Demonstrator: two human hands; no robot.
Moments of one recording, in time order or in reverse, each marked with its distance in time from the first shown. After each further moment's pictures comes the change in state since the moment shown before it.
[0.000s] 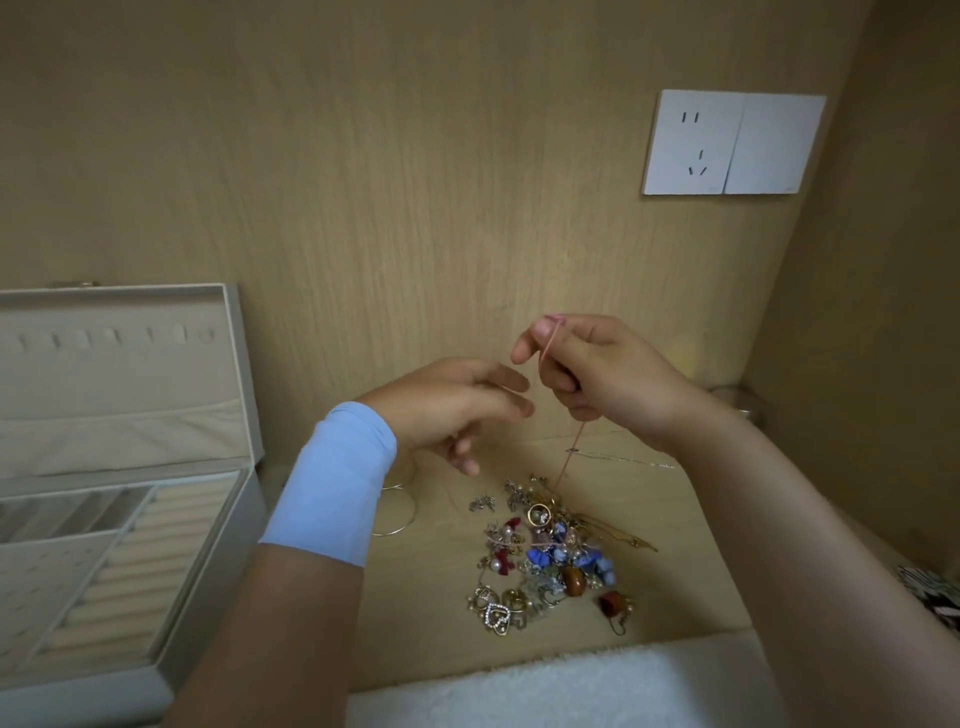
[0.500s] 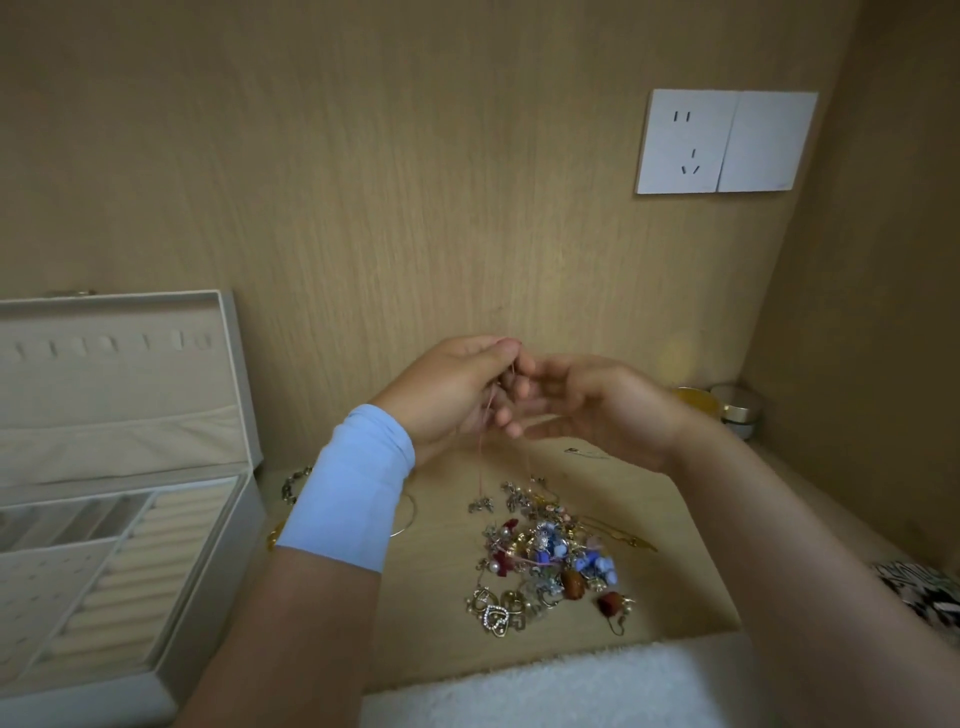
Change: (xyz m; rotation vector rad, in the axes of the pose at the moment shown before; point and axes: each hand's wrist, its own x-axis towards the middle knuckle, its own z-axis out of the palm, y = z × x) left_hand 0.005 0.010 0.015 -0.375 0.025 0.244; right_hand 0.005 0.043 -0.014 0.345 -0.307 0.156
